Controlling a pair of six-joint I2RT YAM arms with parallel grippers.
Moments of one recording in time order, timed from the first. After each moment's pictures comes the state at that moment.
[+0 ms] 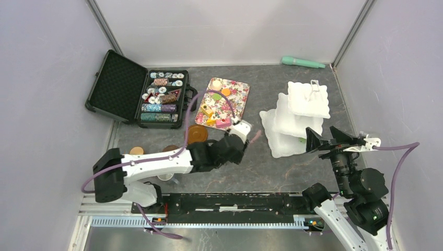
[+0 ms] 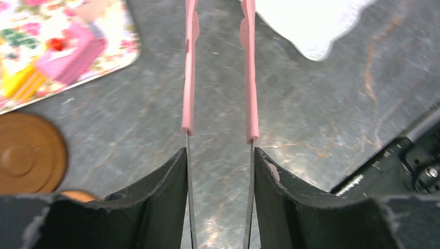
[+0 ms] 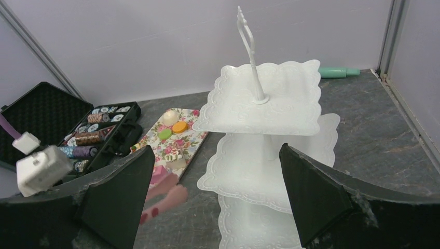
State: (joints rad) left arm -1.25 1.42 0.97 -0.25 -0.44 -0.38; right arm 0.49 0.12 0.75 -0.46 0.35 0.23
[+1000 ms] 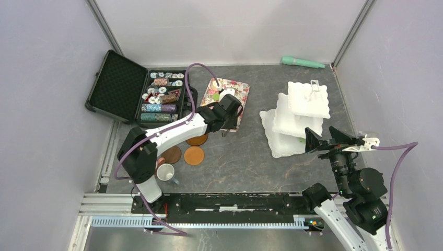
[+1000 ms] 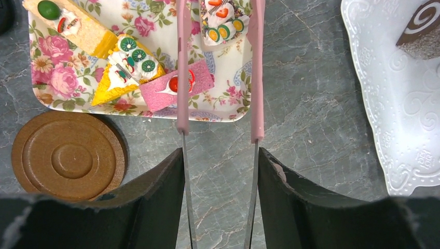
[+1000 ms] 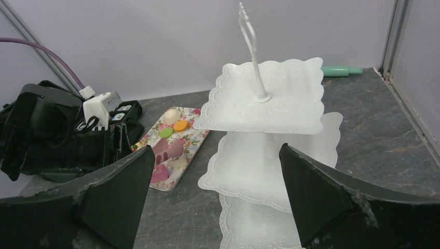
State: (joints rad) left arm -0.84 1.70 1.32 -0.50 -0.37 -0.57; right arm 0.49 0.11 0.73 -0.46 0.34 0.24
